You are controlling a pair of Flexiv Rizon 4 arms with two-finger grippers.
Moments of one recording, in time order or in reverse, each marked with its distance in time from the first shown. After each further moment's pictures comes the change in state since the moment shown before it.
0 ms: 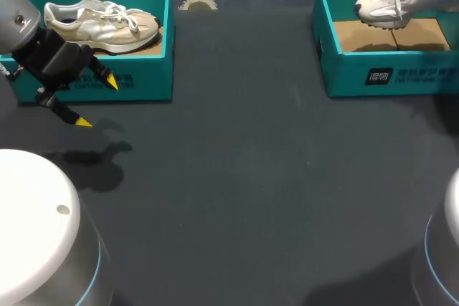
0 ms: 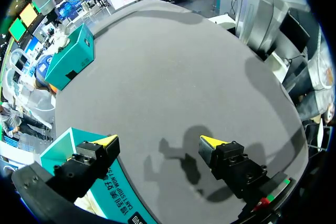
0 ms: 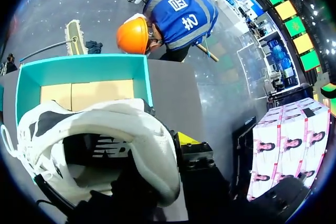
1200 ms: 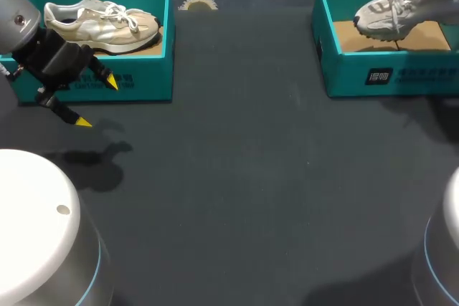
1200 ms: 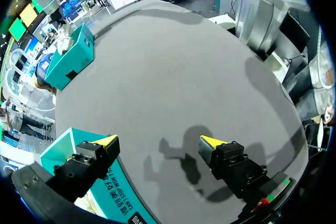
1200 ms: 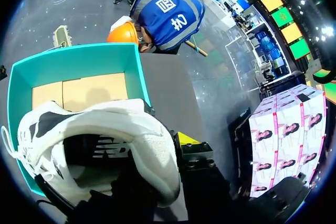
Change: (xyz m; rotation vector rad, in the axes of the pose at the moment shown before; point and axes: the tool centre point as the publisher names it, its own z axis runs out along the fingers) left arm 0.000 0.000 0.000 0.000 0.000 0.000; right arm 0.004 -0.030 0.008 -0.002 -0.072 0.077
